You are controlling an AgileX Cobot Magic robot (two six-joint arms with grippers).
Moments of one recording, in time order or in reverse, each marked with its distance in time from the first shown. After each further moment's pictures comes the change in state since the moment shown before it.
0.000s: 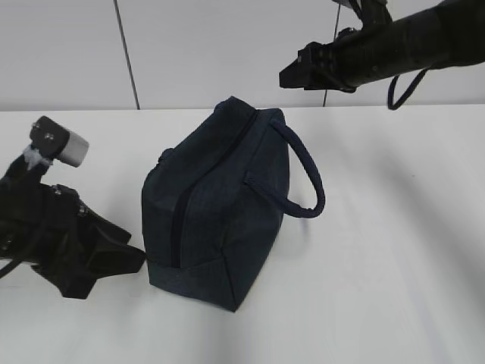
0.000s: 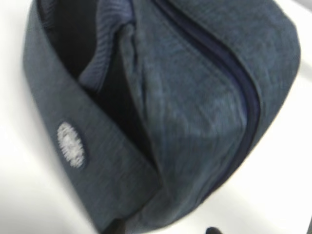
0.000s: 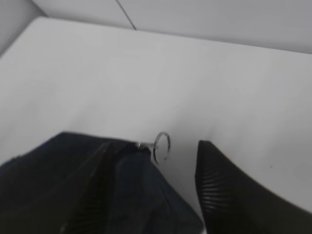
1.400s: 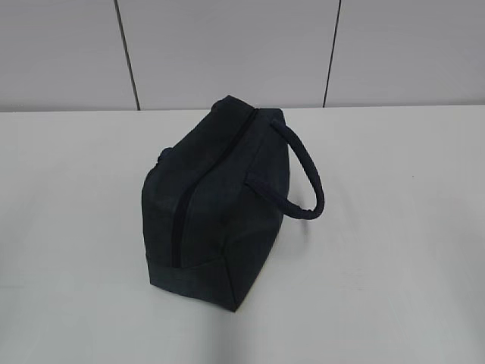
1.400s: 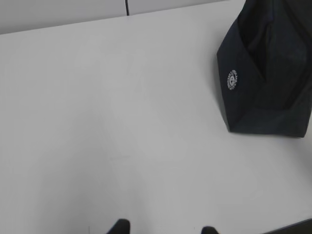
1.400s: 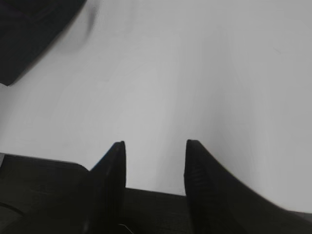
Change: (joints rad) left arm 0.000 -1.271 0.043 1.242 0.536 -1.522; right arm 0.000 -1.684 0.840 -1.142 0.581 1.062
